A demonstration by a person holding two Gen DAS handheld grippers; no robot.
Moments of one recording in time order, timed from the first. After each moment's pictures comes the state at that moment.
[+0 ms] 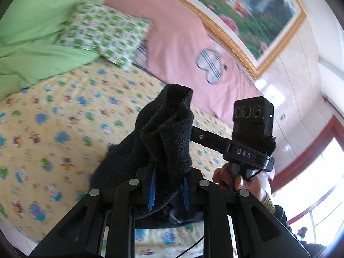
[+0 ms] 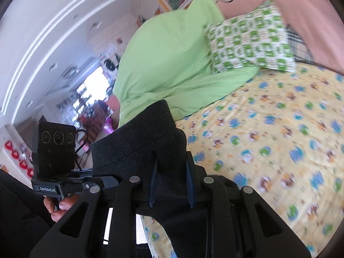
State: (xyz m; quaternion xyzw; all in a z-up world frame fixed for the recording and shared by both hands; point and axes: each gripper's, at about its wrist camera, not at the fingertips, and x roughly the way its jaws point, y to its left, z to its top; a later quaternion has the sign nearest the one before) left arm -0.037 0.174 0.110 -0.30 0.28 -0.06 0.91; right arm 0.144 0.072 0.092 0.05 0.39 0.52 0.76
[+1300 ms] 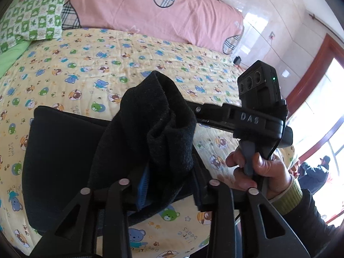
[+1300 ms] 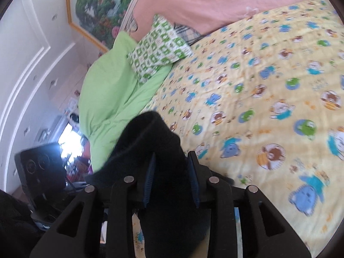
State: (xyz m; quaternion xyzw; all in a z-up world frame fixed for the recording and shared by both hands) left arm 0.044 -0.001 0.028 -0.13 0.41 -0.15 0.89; right arm 0.102 -0.134 0.006 0.22 0.39 0.35 0.82
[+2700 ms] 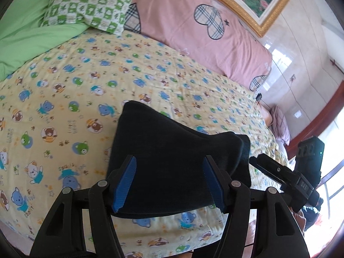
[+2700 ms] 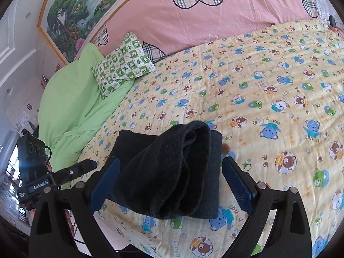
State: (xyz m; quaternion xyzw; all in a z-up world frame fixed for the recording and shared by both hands) left arm -0.005 0.132 0.033 -0.24 0.37 -0.06 0.90; right arm 0.000 -0.093 0.046 0.16 0.37 0.15 0.90
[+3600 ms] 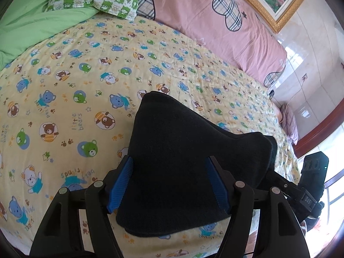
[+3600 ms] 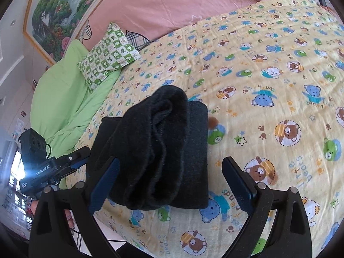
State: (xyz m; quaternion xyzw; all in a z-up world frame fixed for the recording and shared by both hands) left arm 0.029 0.145 0.001 -0.24 0.41 -0.04 0.88; right arm 0.003 -0.102 0.008 0.19 0.41 0.12 0.89
